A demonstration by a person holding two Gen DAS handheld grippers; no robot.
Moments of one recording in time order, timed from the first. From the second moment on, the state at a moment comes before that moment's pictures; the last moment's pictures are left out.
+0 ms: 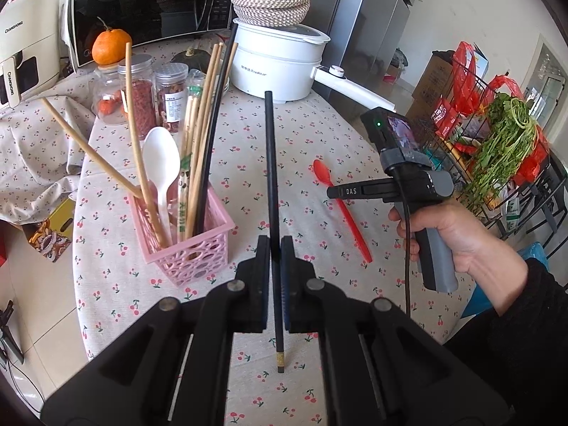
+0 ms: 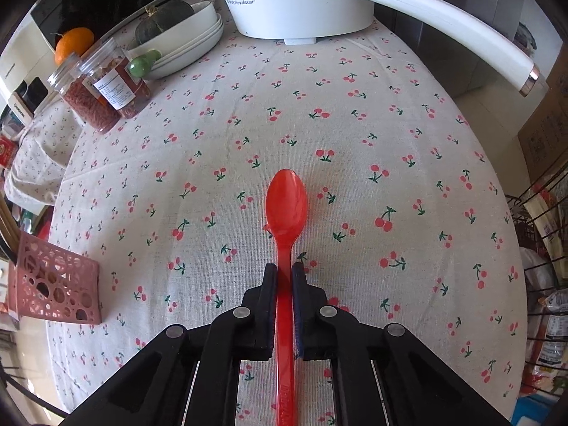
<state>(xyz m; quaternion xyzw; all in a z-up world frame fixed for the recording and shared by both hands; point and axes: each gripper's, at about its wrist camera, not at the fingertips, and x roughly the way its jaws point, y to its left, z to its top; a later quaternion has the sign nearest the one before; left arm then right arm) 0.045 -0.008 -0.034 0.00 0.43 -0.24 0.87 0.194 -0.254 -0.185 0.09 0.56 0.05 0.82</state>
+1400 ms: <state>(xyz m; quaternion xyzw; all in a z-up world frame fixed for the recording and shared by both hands) 0.064 0.076 0.028 -0.07 0.30 -0.15 0.94 0.087 -0.185 -0.011 0.12 0.22 0.18 0.95</state>
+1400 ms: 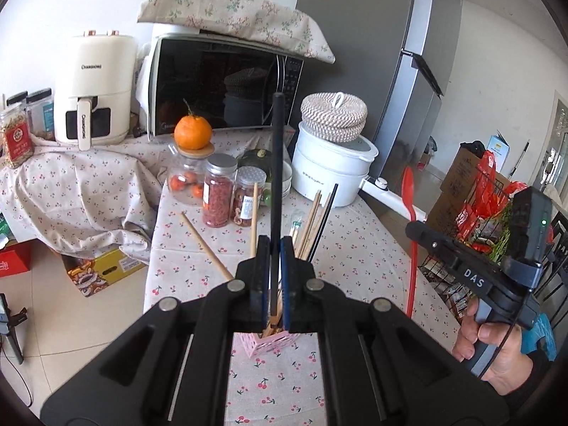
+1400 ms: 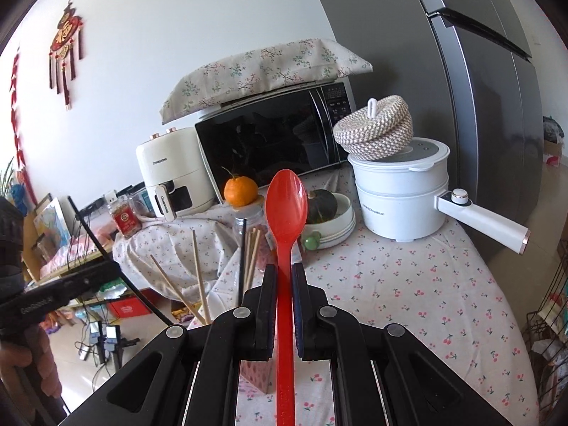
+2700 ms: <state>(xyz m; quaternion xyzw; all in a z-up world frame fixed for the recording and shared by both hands) 0.078 0.123 -0.015 -0.14 0.41 -0.11 0.90 0.072 -0.080 -0.075 0.16 0.12 0.06 0.98</state>
